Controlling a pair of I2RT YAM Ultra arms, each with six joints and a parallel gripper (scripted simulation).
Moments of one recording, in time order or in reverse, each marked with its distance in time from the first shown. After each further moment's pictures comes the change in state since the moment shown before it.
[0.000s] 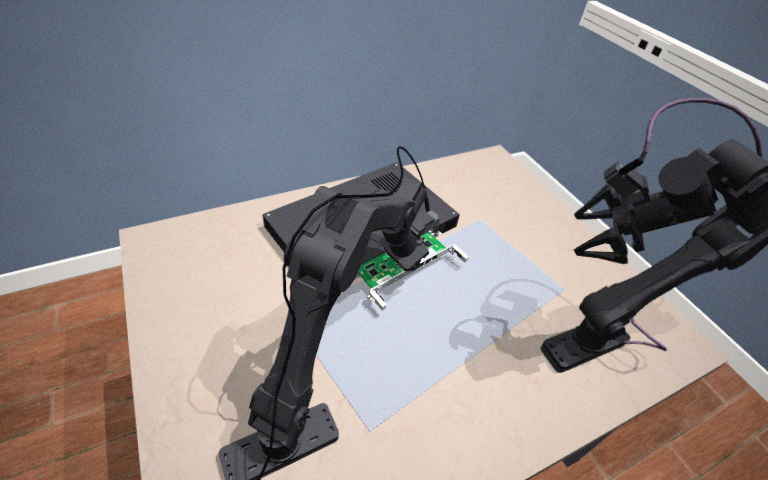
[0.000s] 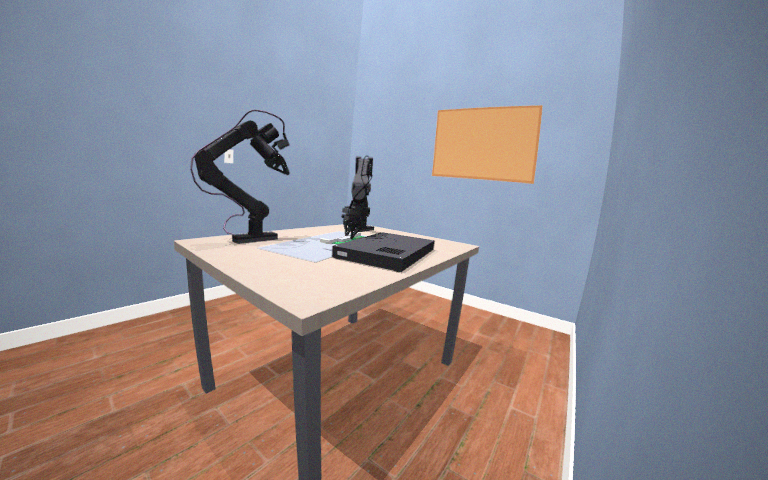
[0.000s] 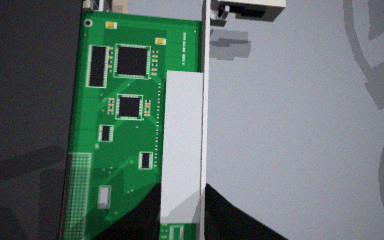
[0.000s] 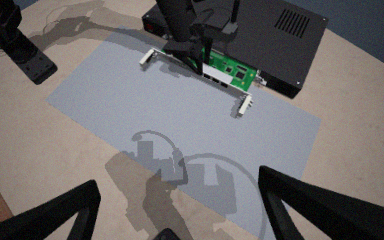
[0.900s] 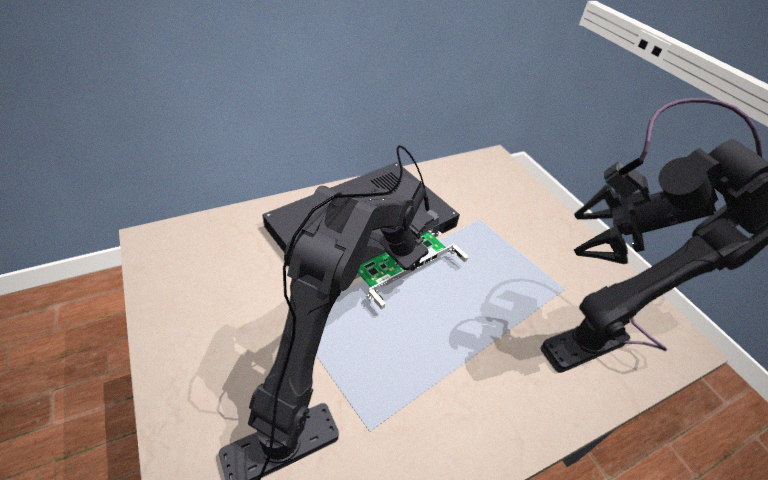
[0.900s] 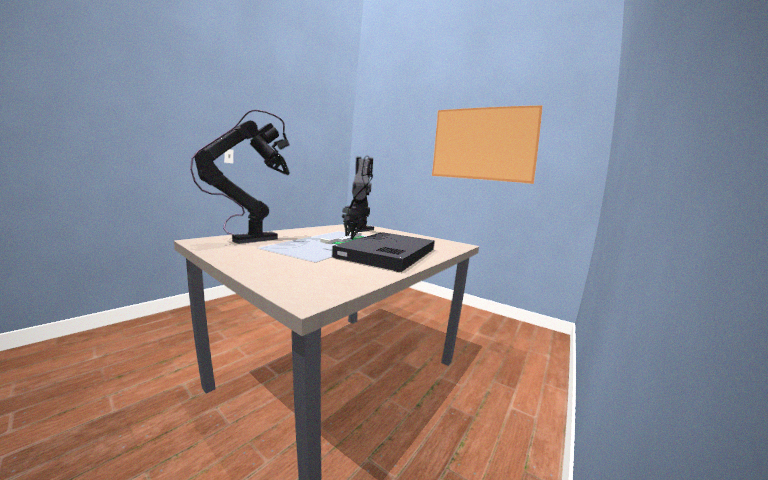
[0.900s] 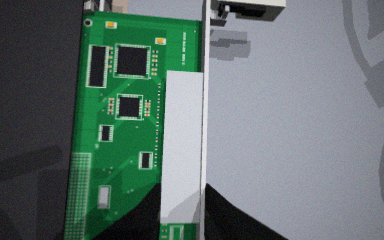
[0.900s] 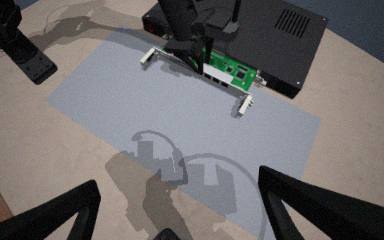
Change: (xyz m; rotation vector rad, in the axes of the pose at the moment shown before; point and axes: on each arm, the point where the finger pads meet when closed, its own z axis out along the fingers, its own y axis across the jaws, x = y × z) left arm -0.001 0.002 0.000 0.009 0.002 0.008; right arm 0.000 0.000 0.000 0.000 0.000 0.000
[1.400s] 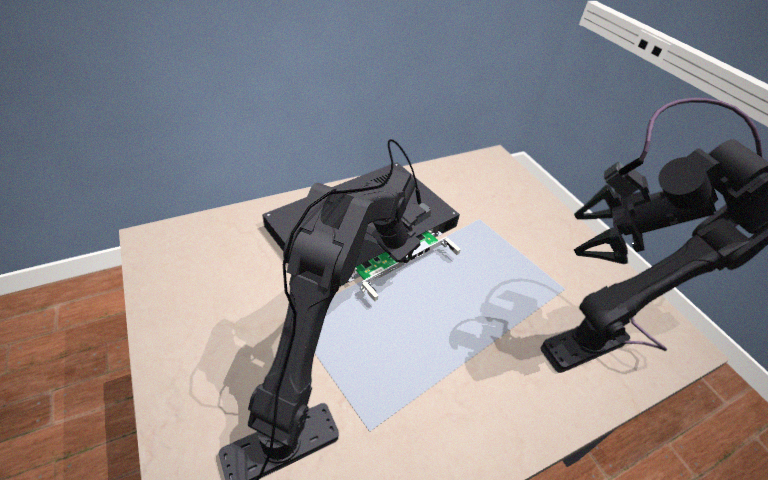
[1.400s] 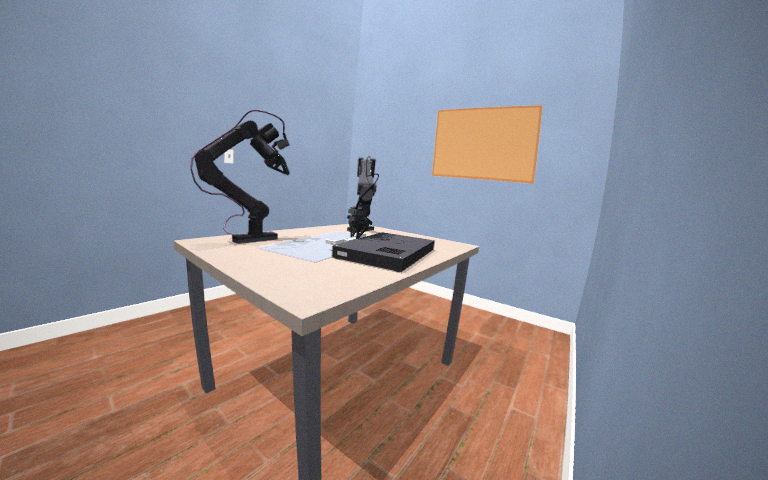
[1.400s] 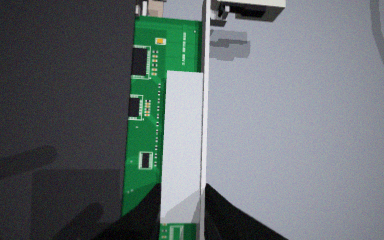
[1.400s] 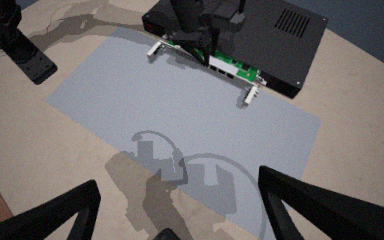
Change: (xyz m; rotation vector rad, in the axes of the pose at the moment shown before) left arm 0.000 0.027 0.000 -0.002 -0.004 -0.009; right arm 0.000 0.000 0.000 0.000 0.000 0.000
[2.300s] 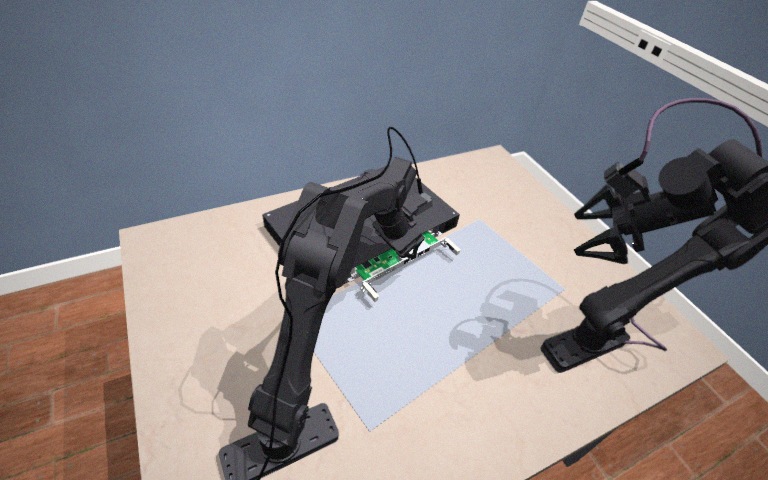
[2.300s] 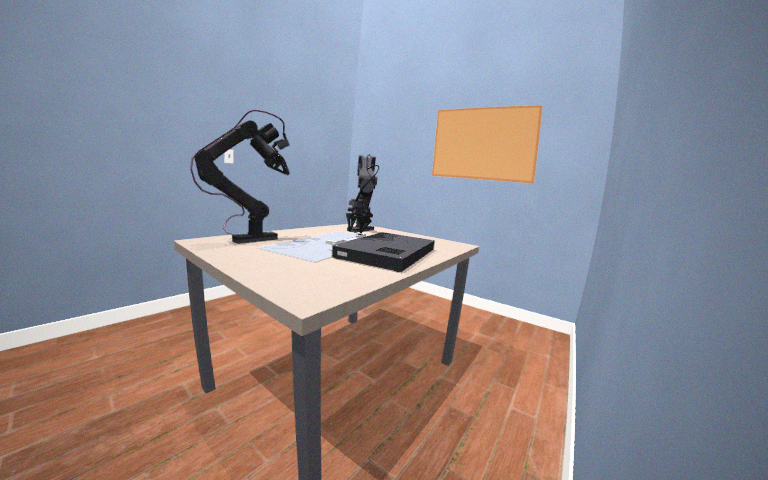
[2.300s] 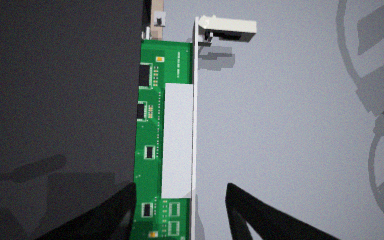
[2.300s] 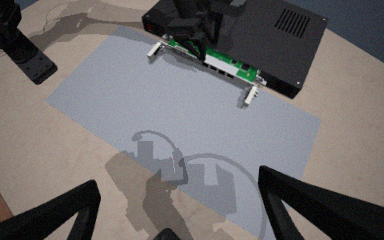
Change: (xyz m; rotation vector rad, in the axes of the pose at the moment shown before) left arm -0.011 -0.002 -0.032 -0.001 -0.009 0.011; right arm 0.000 0.000 0.000 0.000 0.000 0.000
